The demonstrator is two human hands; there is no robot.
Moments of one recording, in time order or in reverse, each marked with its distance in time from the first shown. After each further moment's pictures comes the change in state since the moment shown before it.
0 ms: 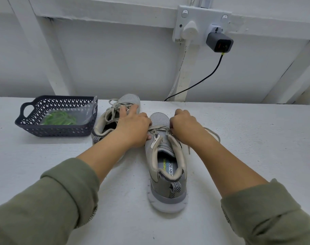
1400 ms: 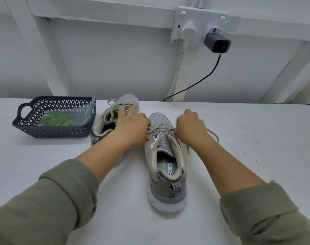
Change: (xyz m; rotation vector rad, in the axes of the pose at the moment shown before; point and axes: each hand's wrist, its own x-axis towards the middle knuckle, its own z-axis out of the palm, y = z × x) left_hand 0.001 0.000 0.002 -0.007 0.006 -0.005; right_hand -0.008 0.005 -0.002 0.063 -0.046 0.254
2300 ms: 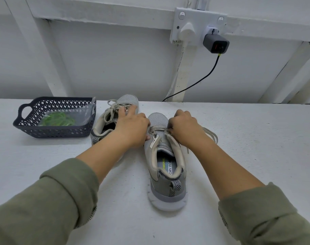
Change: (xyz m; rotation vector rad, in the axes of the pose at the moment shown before) left_hand -0.003 0.001 -0.004 0.028 -0.001 0.004; right_hand 0.000 -0.004 0.006 -0.007 0.108 -0.225
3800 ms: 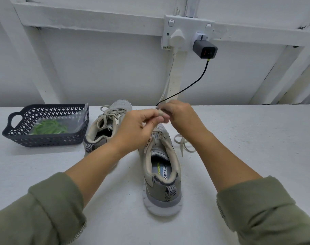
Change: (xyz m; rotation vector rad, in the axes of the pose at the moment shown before) left_hand -0.013 0.019 -0.016 -1.268 0.522 0.325; right_hand 0.006 0.015 -0.033 0.487 0.441 -0.298
